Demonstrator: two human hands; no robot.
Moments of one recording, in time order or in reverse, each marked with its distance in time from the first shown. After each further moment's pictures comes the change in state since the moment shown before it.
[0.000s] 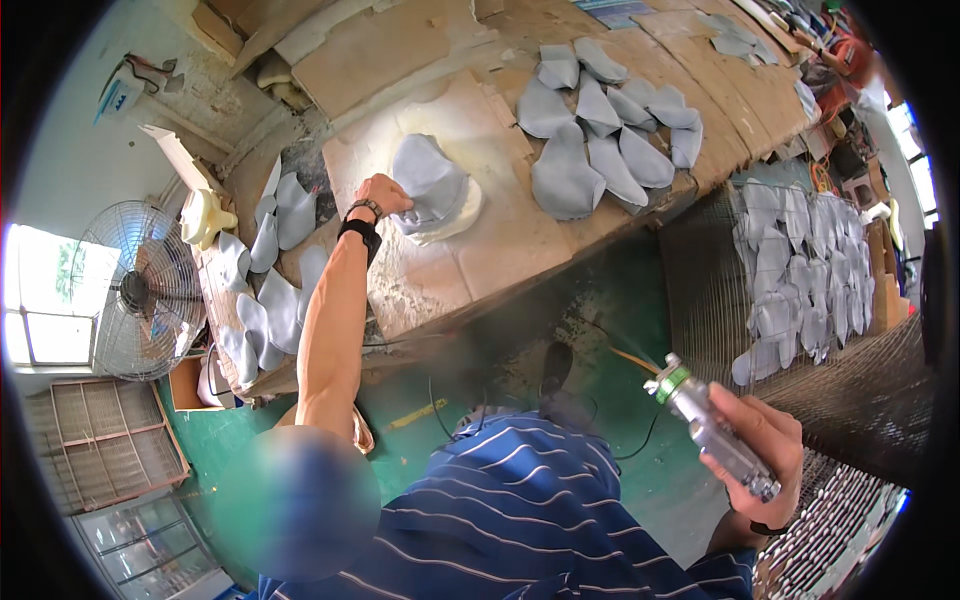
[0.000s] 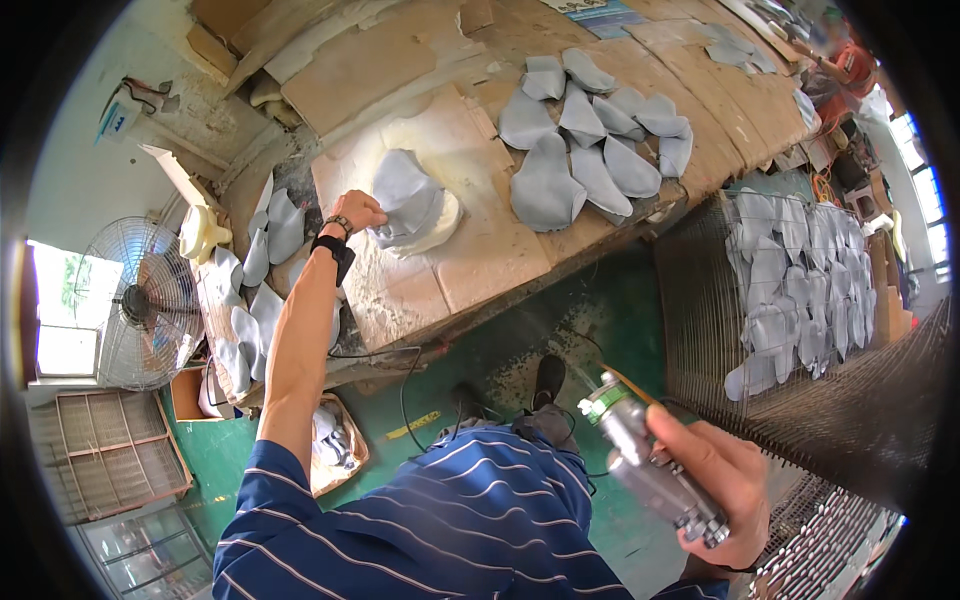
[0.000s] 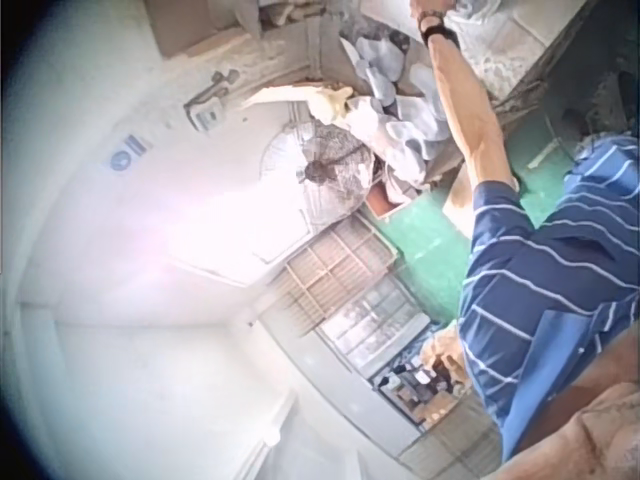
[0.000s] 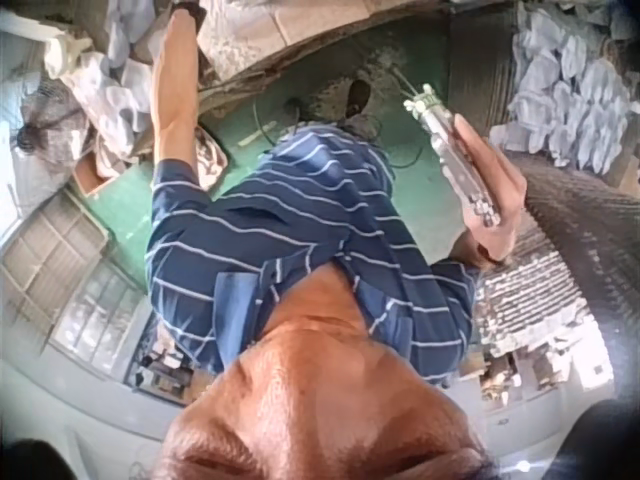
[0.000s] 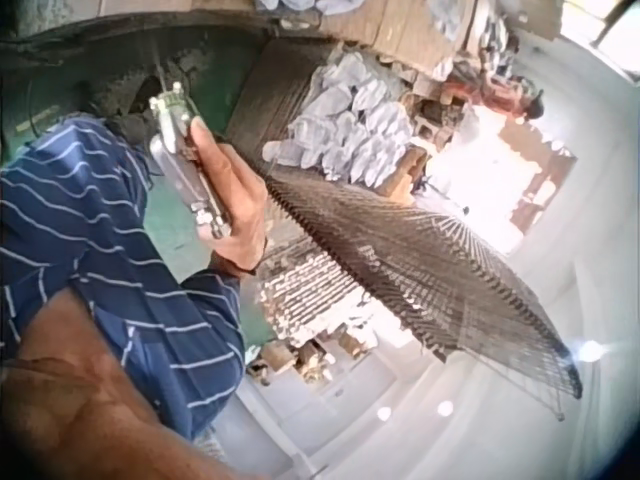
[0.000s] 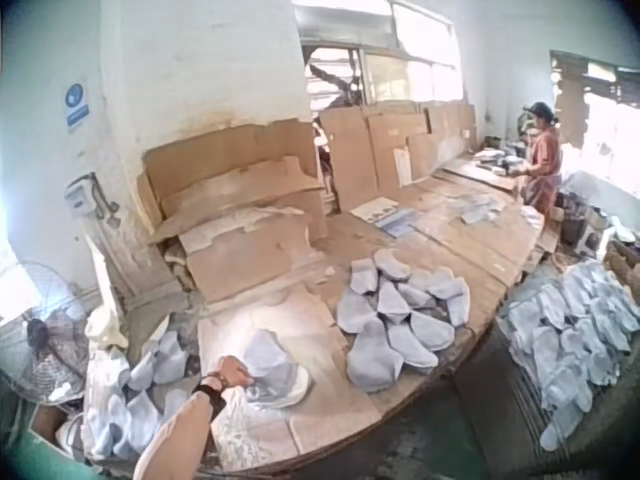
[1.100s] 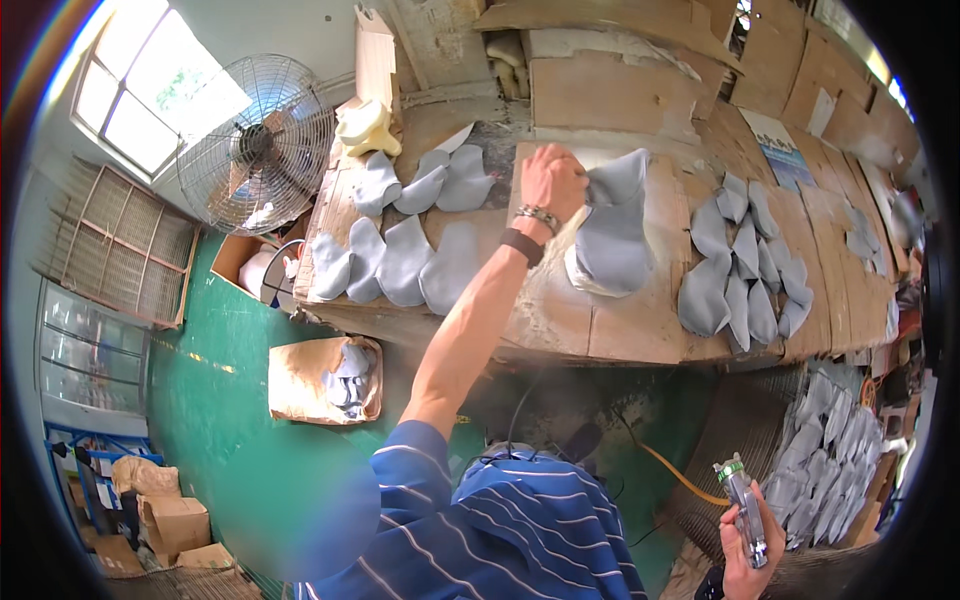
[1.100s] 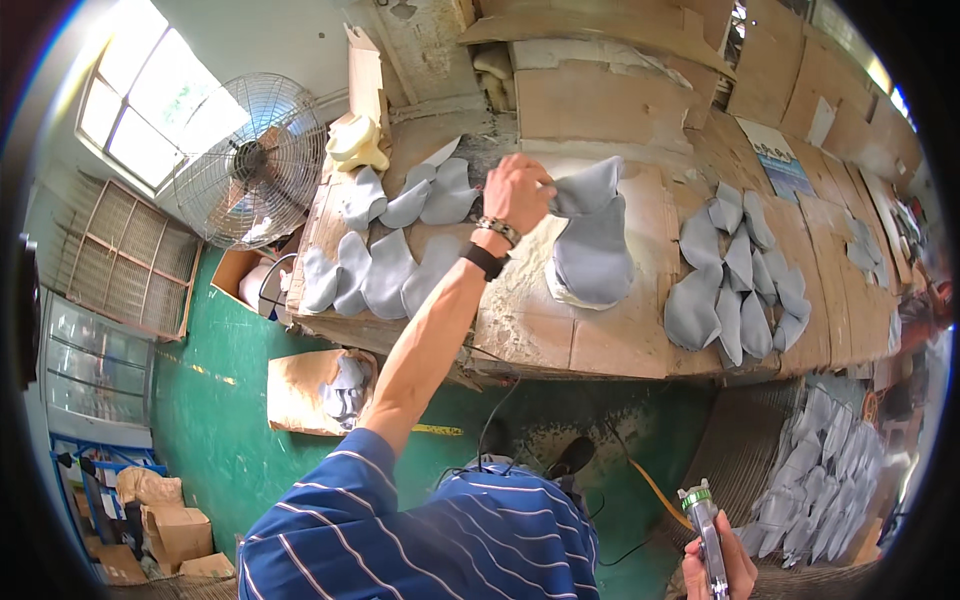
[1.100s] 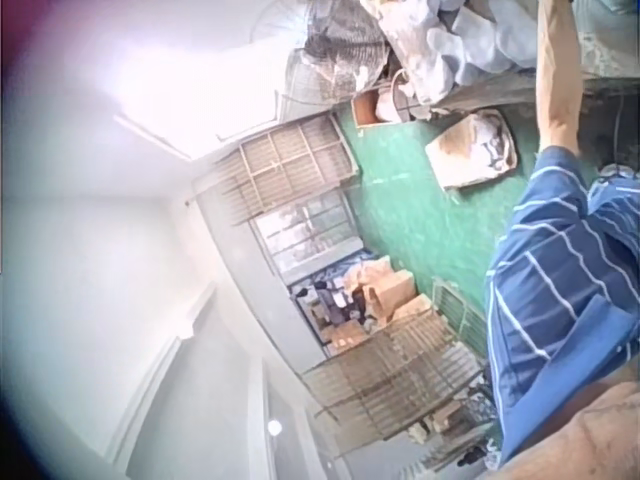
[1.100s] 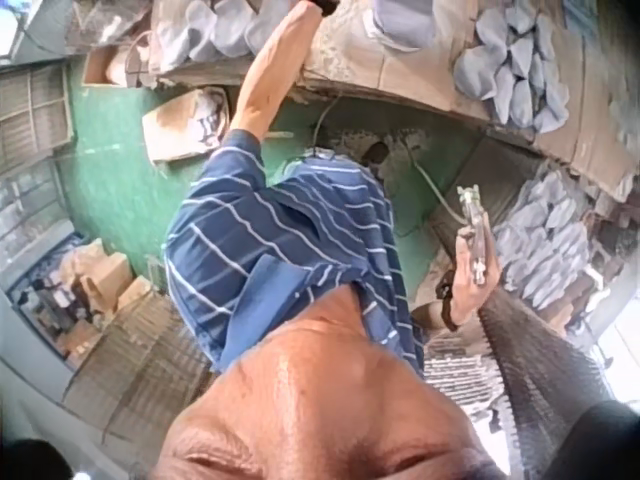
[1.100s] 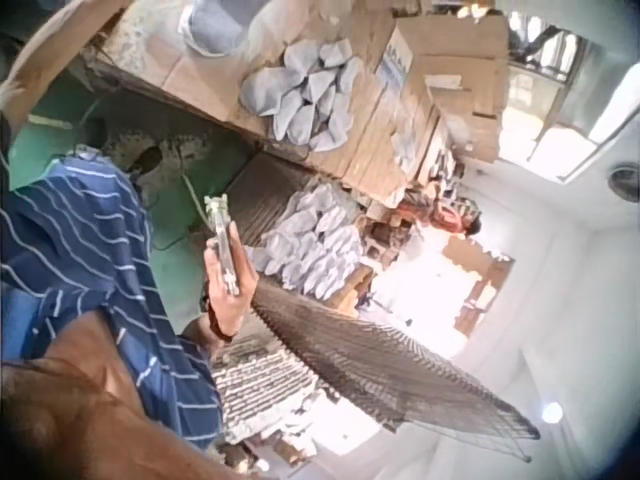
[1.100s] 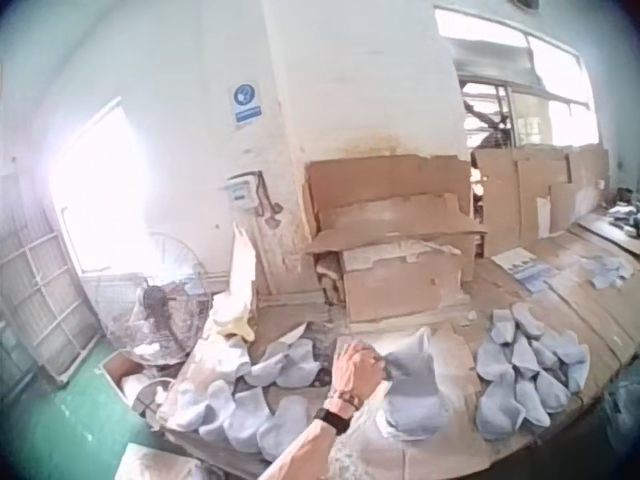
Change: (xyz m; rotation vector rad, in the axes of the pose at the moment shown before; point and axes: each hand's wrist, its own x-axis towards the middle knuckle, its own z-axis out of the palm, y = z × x) left_hand -0.090 0.003 -0.097 -0.126 0.910 0.145; right_hand 0.004 -0.059 0.064 0.043 0.013 0.126
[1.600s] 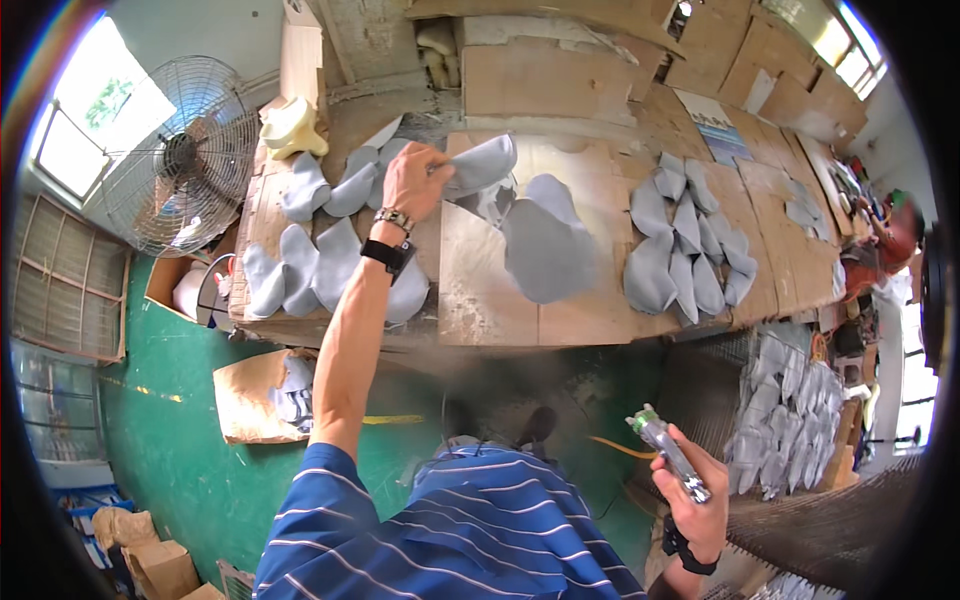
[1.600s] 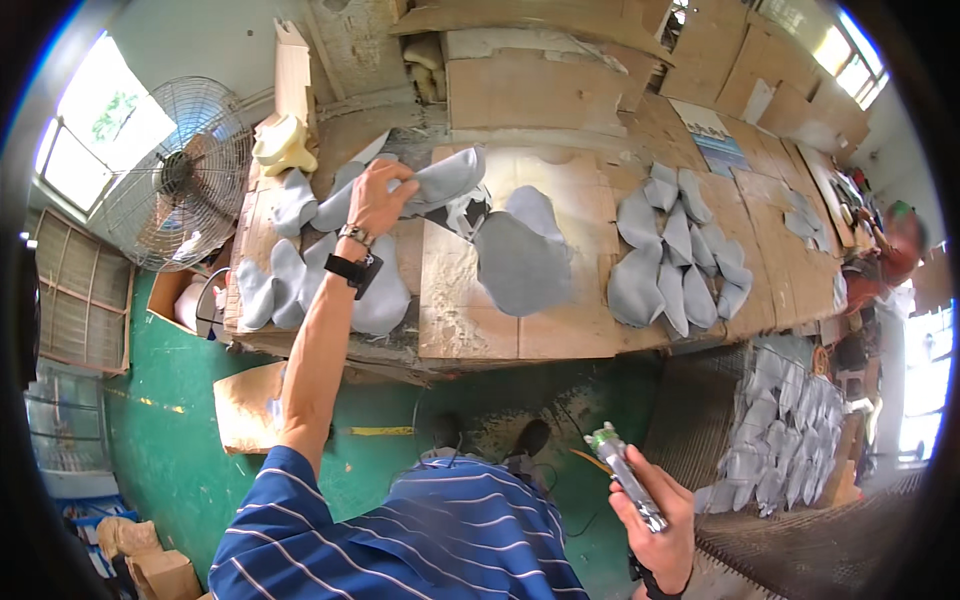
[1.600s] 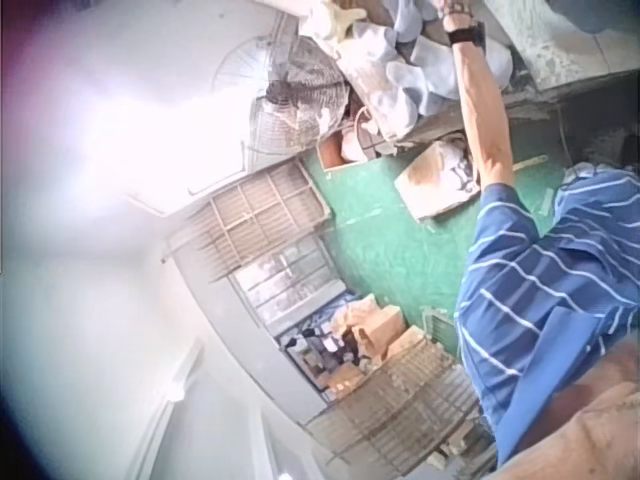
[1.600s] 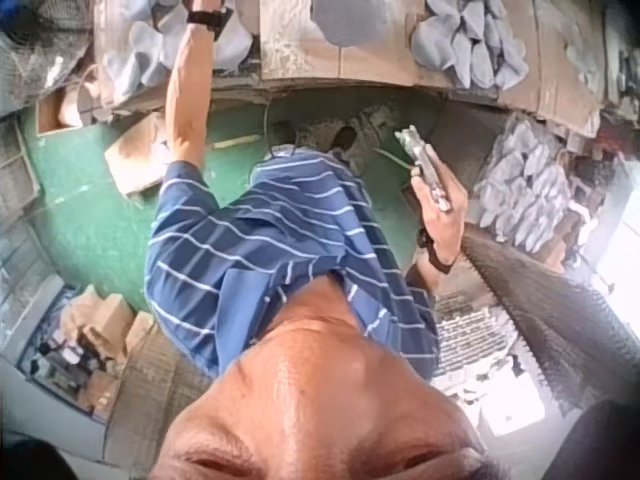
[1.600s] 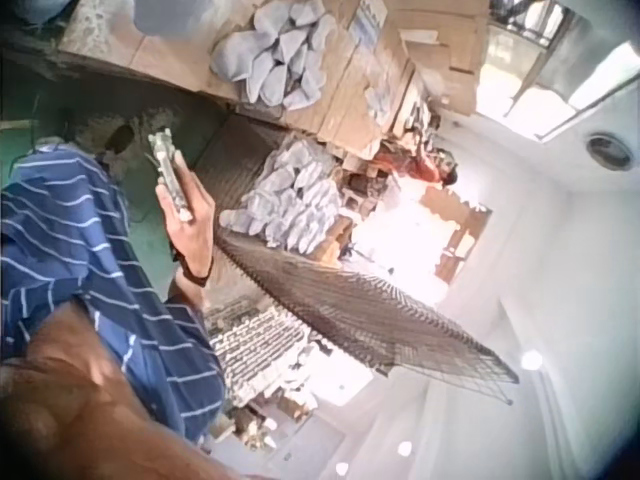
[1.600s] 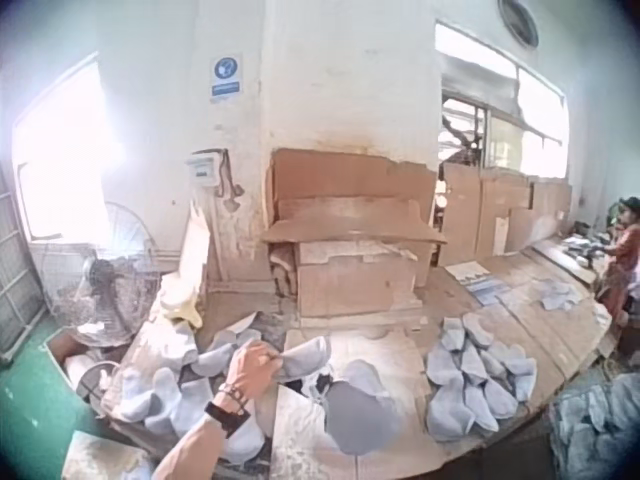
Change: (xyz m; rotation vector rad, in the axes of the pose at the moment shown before) left_hand -0.011 -0.096 -0.071 -0.174 -0.107 -0.126; right_hand 0.041 -0.006 0.071 0.129 -0.061 -0.005
